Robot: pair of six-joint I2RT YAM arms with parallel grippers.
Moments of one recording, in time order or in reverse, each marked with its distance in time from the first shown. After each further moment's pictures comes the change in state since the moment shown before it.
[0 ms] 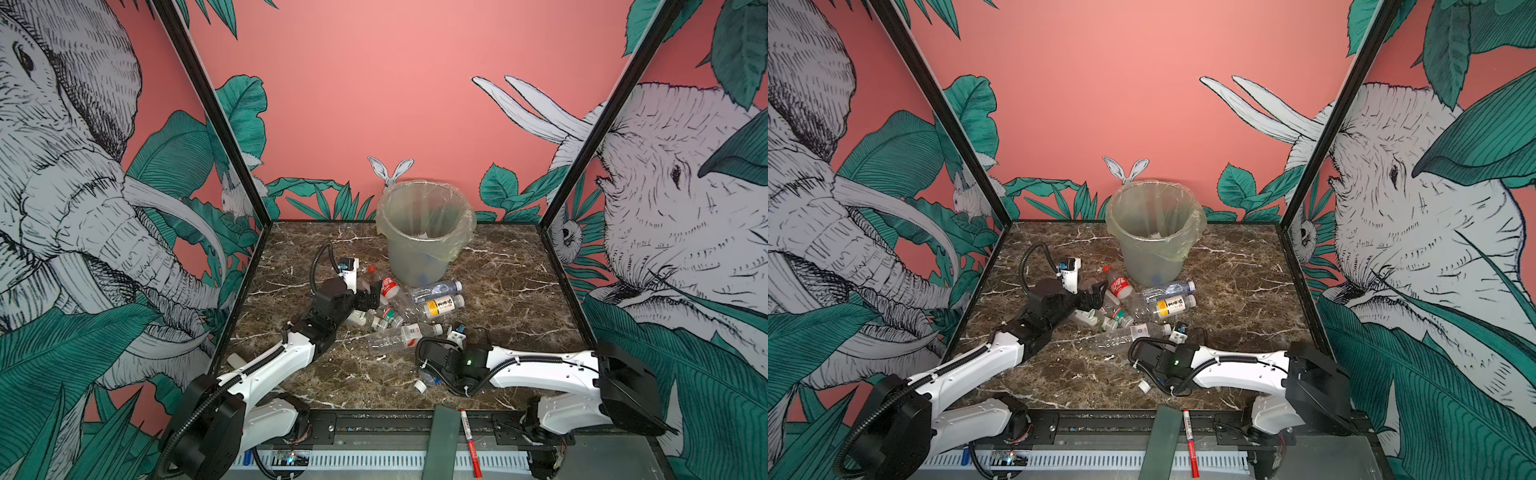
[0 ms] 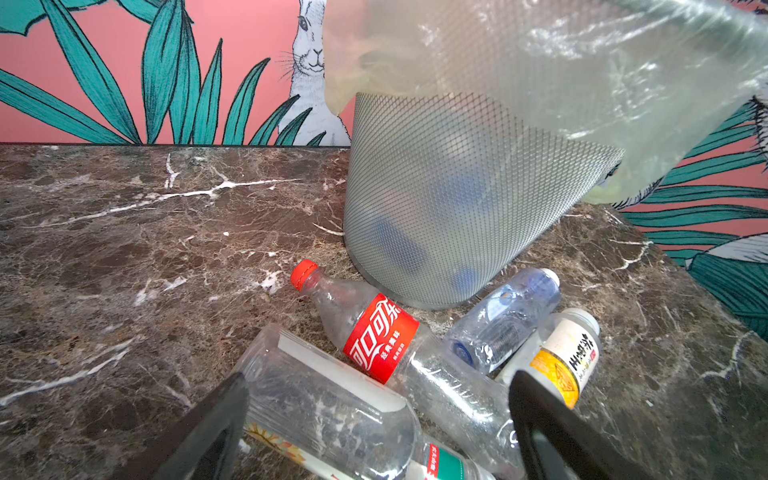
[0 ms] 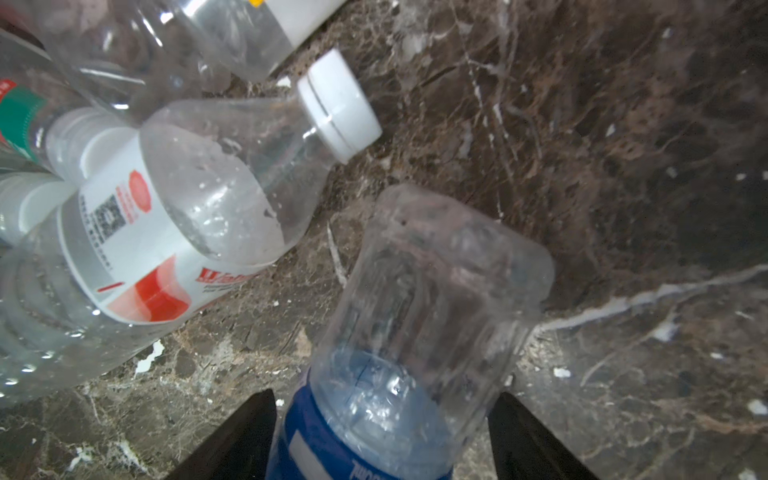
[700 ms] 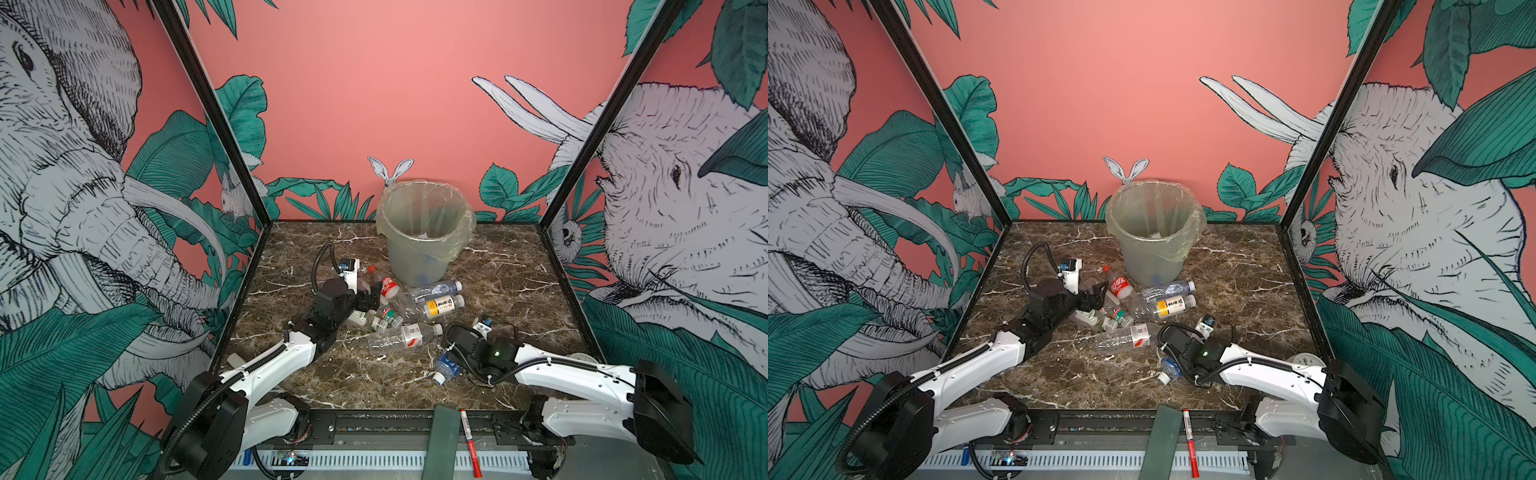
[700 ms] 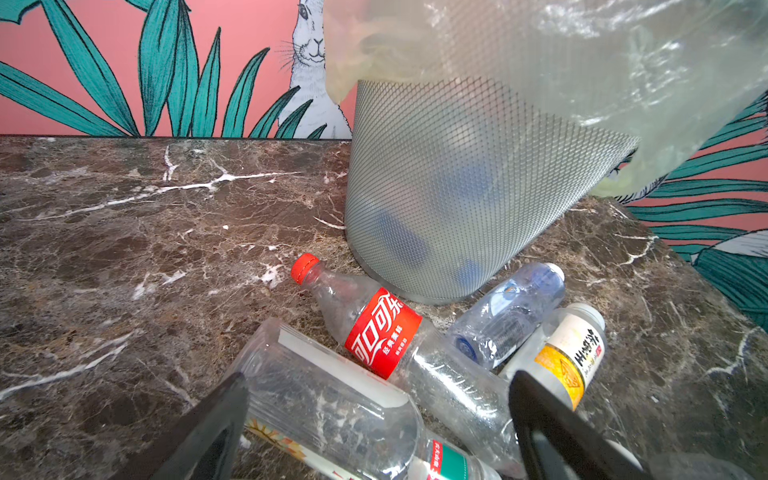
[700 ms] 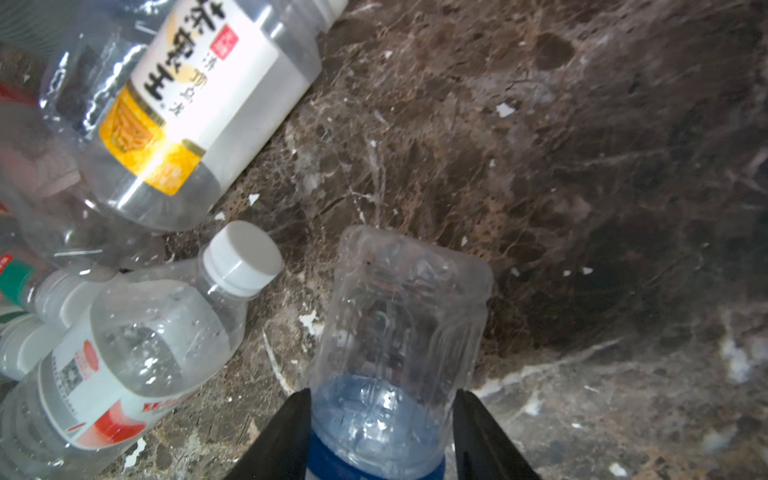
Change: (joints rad) left arm 0.000 0.016 -0.001 0.000 0.000 0.000; right arm -0.228 -0.196 -0.130 0.001 0.010 -0.092
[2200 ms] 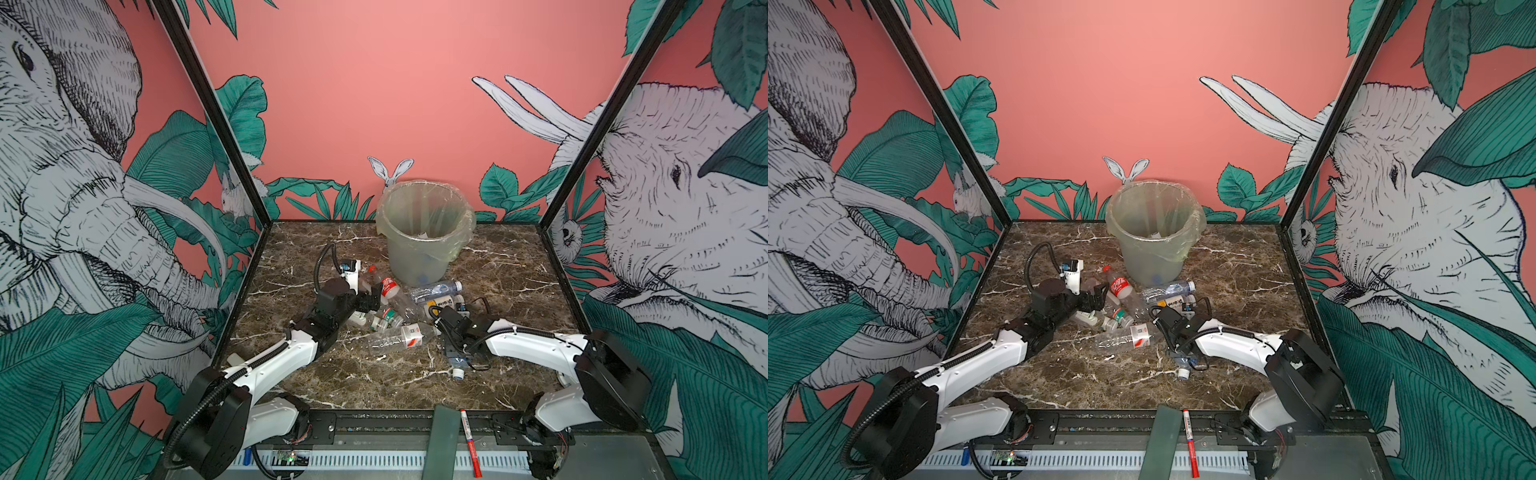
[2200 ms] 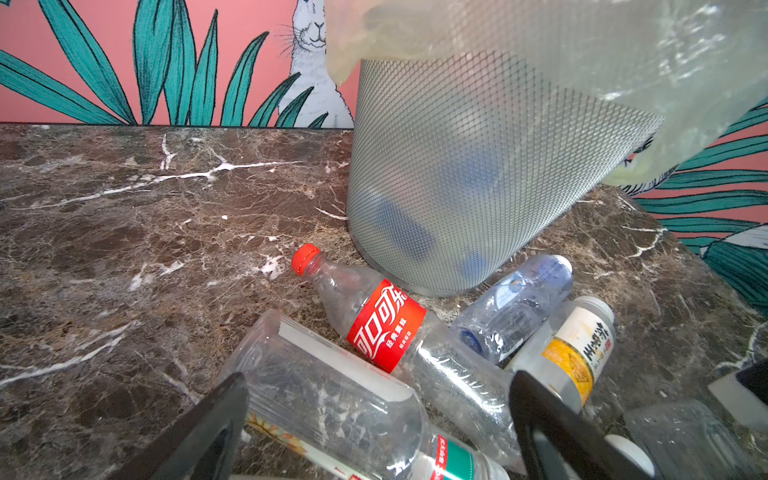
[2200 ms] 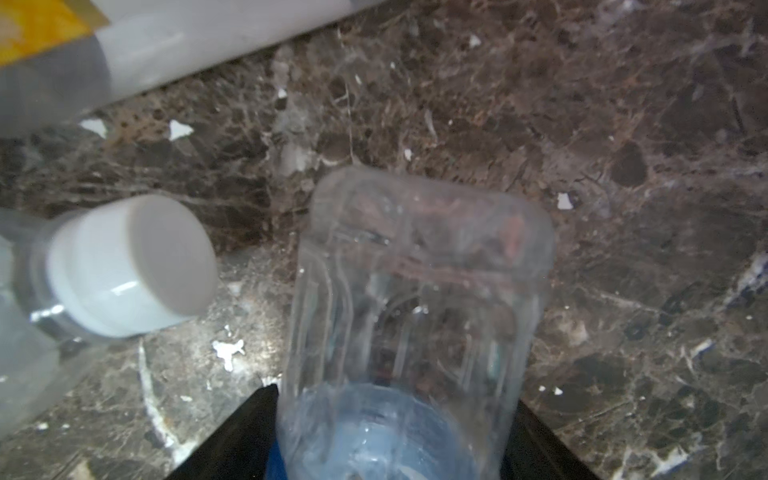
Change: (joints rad) left arm 0.000 0.025 0.000 0.000 0.000 0.000; right arm -0.138 0.292 0.159 -0.064 -0.104 -0.589
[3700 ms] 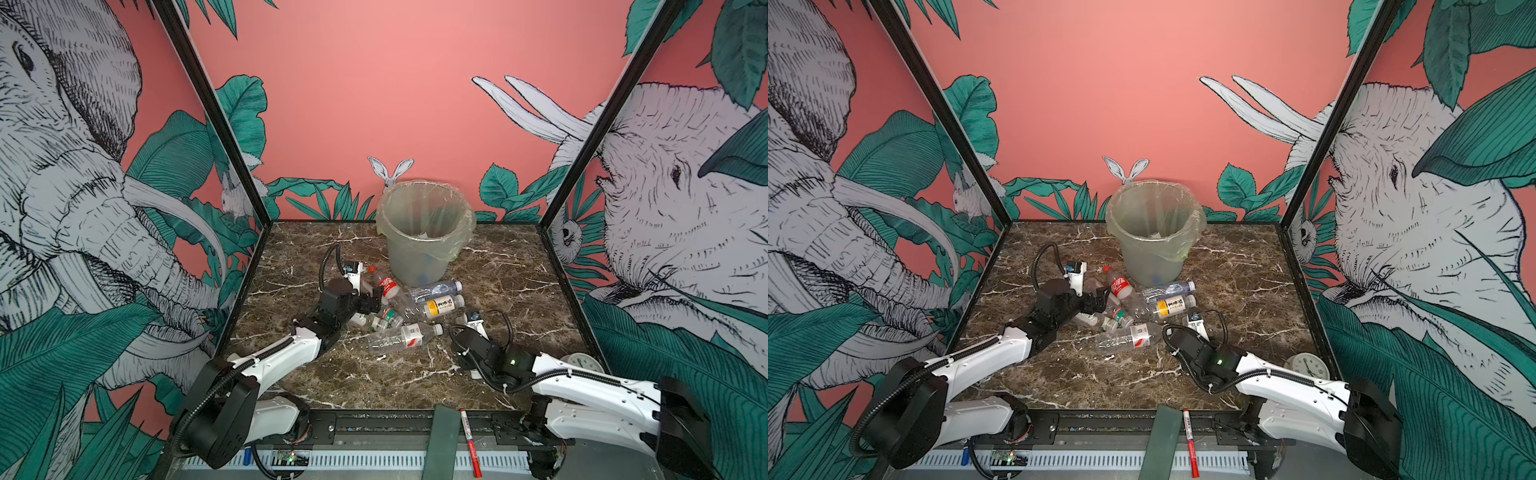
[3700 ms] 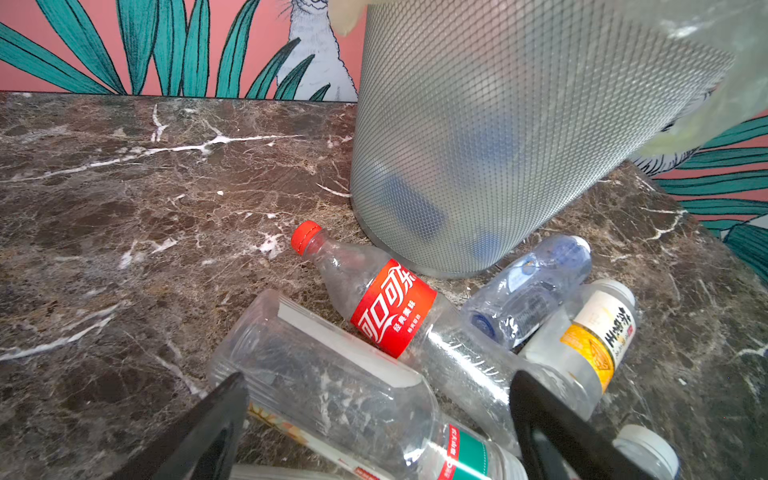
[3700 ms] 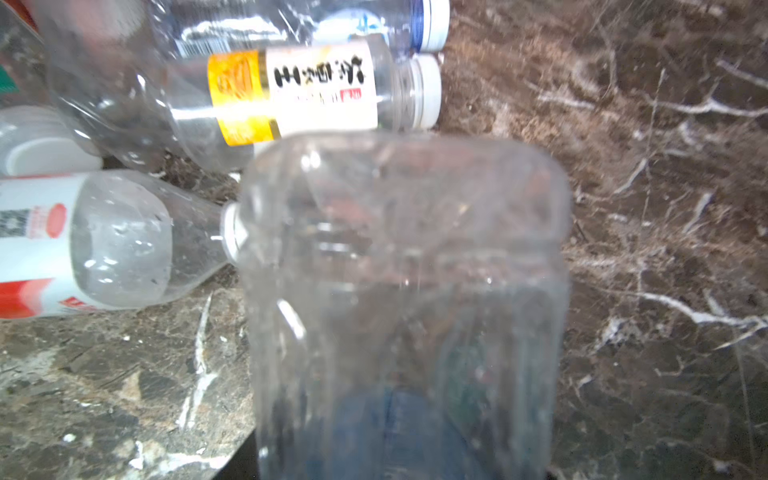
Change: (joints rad) left arm 0.000 0.054 0.000 -0.001 0.003 -0.003; right arm 0.194 -0.437 -0.198 0.080 0.300 -0.109
